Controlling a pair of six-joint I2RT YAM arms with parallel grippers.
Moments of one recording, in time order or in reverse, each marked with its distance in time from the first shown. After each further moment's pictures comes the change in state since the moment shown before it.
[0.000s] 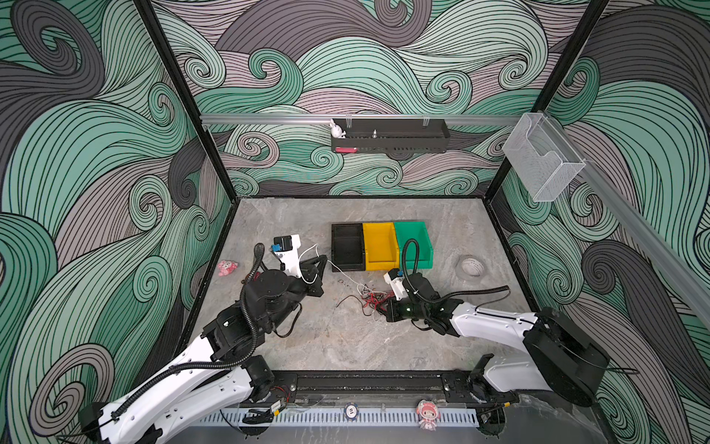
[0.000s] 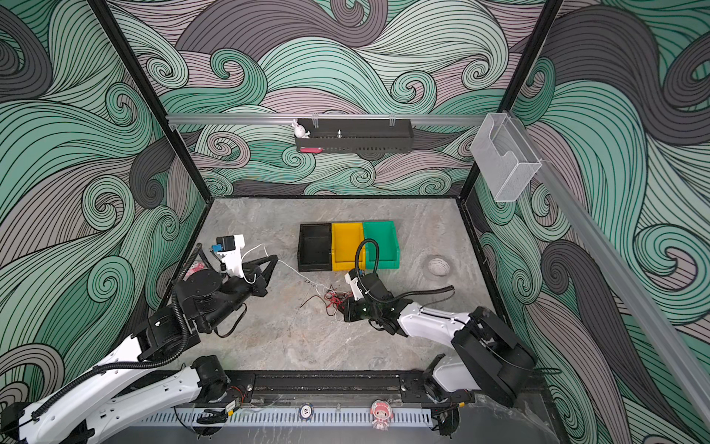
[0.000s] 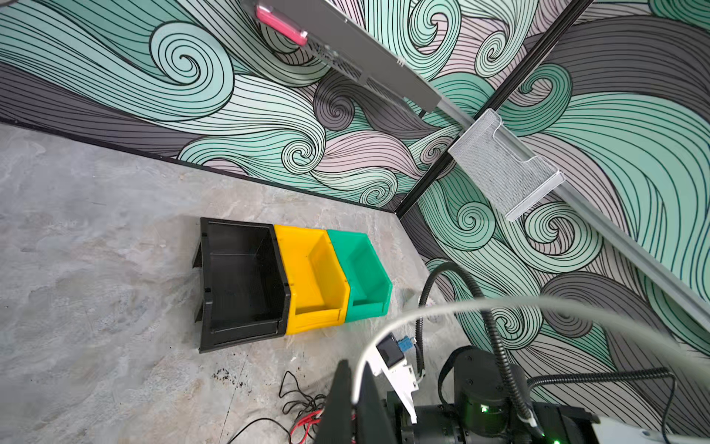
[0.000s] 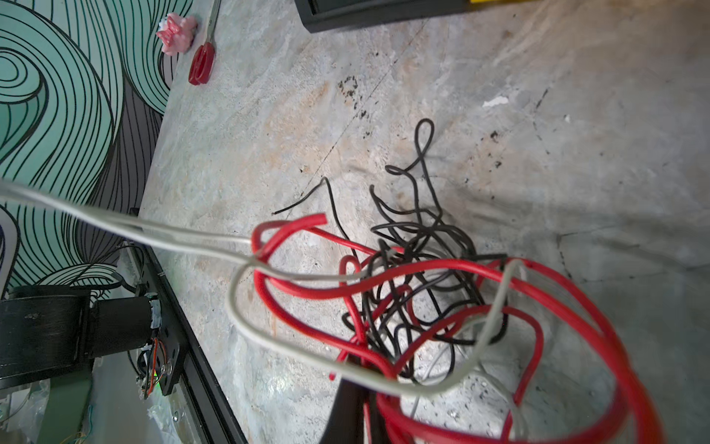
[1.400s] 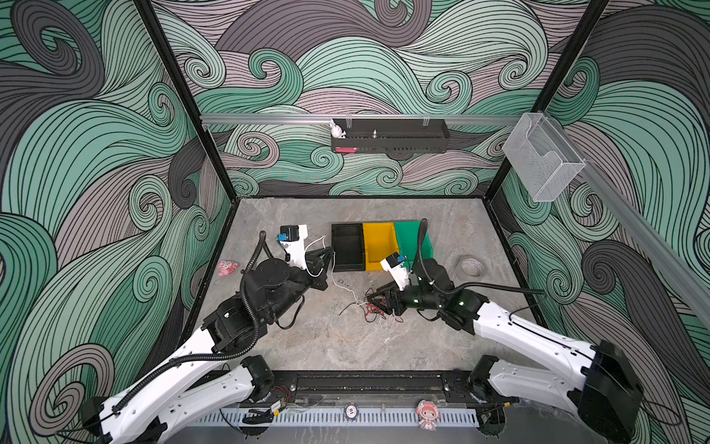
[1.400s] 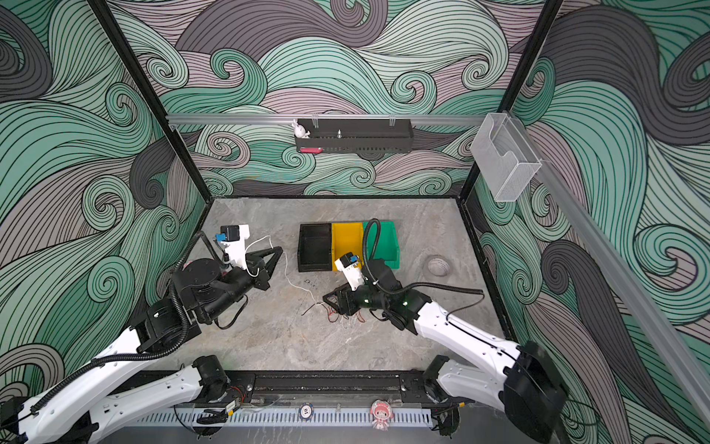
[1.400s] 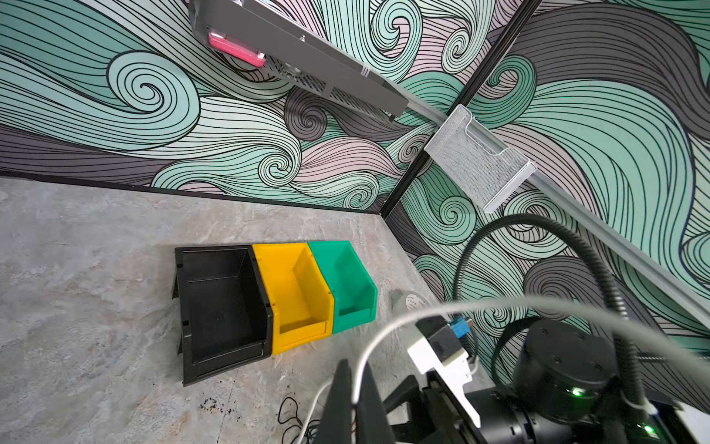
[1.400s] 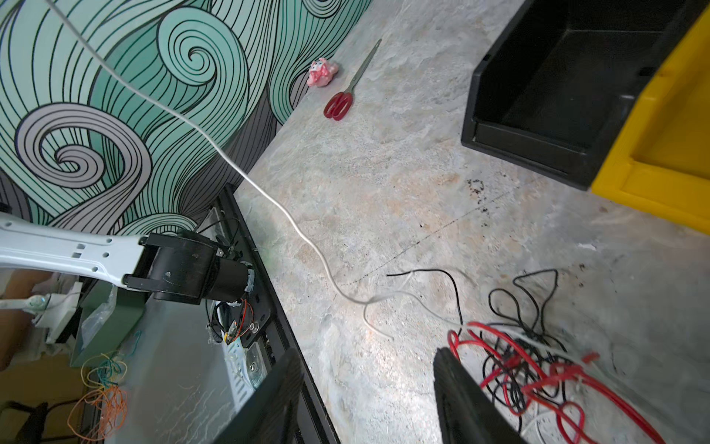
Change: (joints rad) left arm 0.012 0.082 0.104 0.006 0.076 0.070; right arm 0.034 -0.192 0.227 -0.222 -0.101 -0.196
